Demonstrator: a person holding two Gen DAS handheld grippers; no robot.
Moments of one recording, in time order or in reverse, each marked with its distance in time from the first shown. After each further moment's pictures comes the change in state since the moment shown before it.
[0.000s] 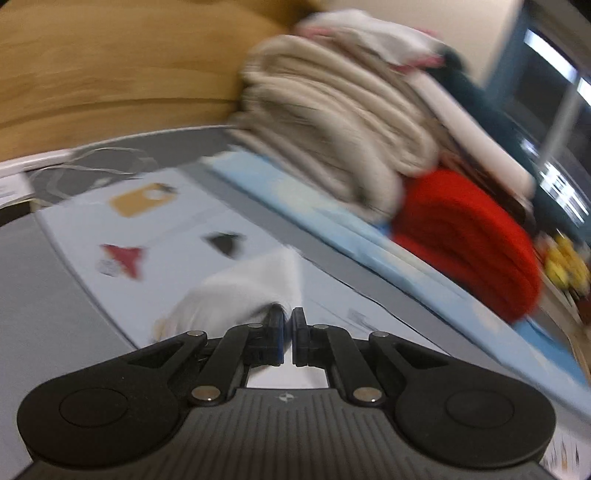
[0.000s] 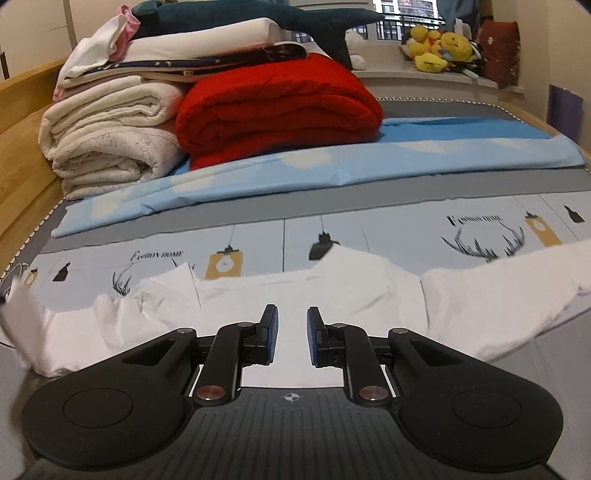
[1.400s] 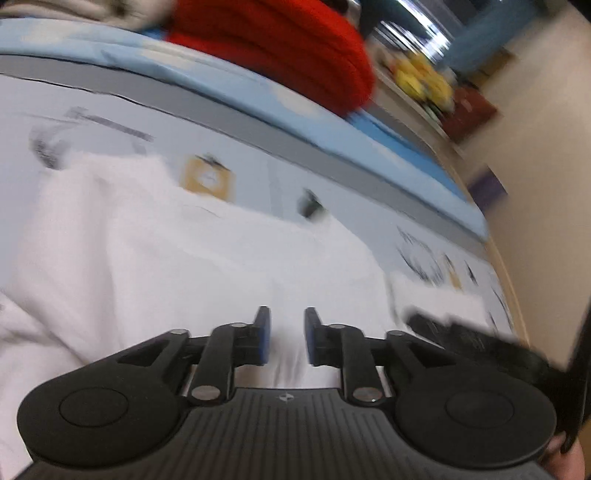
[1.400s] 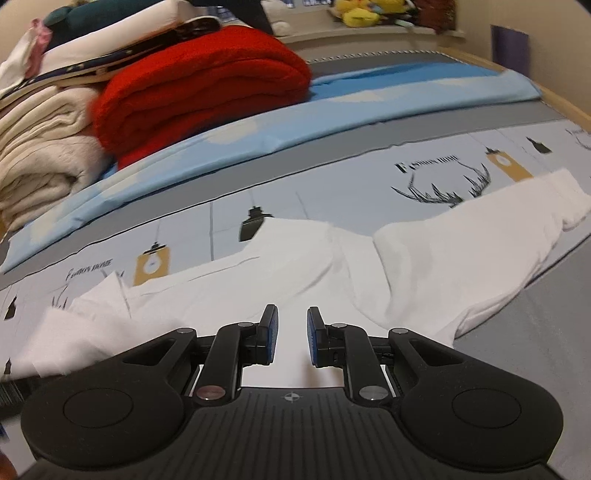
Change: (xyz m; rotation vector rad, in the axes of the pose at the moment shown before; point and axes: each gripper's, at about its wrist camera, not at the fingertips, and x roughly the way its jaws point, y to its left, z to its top) left arm 0.048 -0.176 -0.114 0.188 0.489 -0.438; right arm 0.063 -0.049 -0.007 0.198 0.070 -0.125
